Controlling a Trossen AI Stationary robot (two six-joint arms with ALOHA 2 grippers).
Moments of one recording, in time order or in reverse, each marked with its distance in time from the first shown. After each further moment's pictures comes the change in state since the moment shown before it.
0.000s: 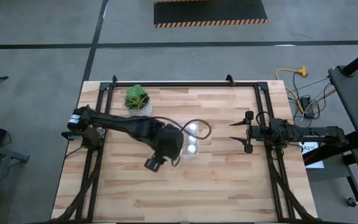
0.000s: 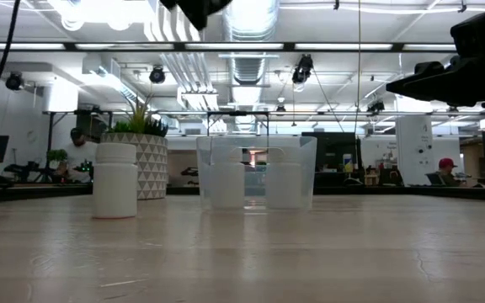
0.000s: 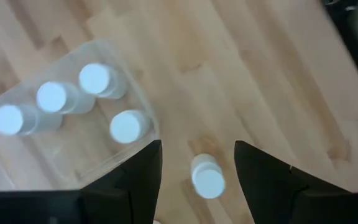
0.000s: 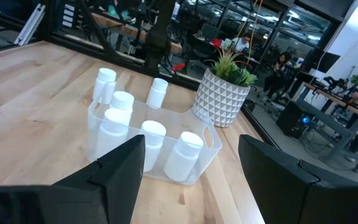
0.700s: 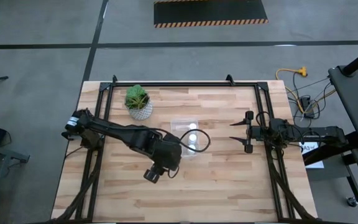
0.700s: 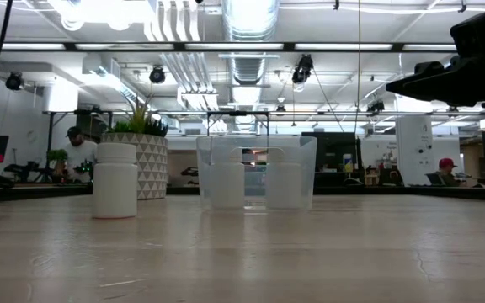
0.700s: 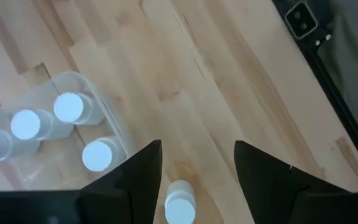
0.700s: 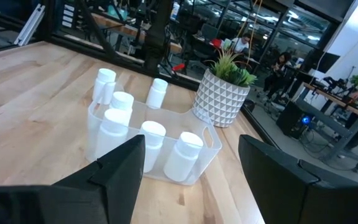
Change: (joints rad) left arm -0.091 -0.001 -0.001 0.079 -0.005 -0.110; right arm 0.000 -0.001 0.000 0.000 -0.001 0.000
